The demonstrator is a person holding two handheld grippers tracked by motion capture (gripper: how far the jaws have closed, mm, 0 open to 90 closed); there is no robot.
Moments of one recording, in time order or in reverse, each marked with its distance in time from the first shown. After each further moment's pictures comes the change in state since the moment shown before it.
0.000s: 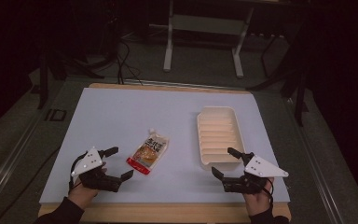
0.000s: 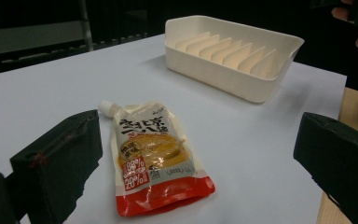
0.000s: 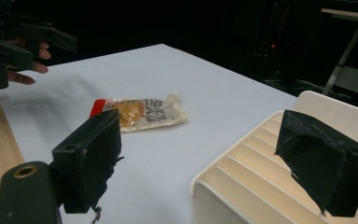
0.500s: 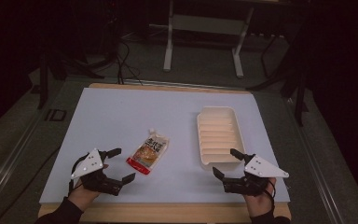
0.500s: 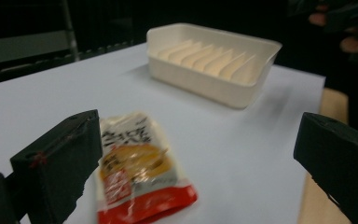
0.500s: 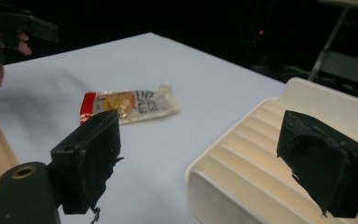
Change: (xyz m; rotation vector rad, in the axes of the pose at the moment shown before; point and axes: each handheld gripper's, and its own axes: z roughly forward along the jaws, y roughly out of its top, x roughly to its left) left arm -0.009 0.005 0.001 -0.023 -0.062 0.022; right arm 0.005 0.006 -0.005 0.044 -0.059 0.008
